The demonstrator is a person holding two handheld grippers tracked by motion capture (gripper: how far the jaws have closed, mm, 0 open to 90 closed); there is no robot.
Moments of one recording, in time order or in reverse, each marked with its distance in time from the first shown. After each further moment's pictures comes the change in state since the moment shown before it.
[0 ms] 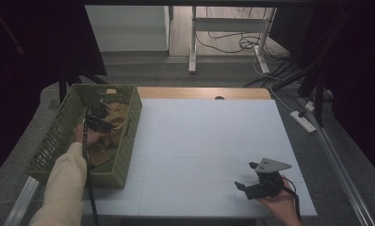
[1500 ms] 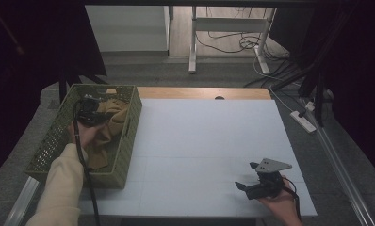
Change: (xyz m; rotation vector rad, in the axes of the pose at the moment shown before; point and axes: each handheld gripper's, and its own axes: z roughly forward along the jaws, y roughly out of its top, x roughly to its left) left arm -0.003 -0.007 -0.048 -0.347 -0.018 -0.029; right arm -0.001 -0.001 -0.001 0.006 -0.005 0.006
